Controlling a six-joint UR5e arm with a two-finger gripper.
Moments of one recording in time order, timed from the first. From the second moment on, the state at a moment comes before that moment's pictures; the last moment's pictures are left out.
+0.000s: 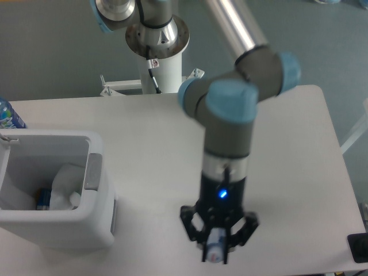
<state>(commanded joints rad) 2.50 -2.03 -1.14 -0.70 1.09 0.22</state>
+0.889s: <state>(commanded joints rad) 2.27 -1.89 -1.19 -0.69 1.10 -0.10</state>
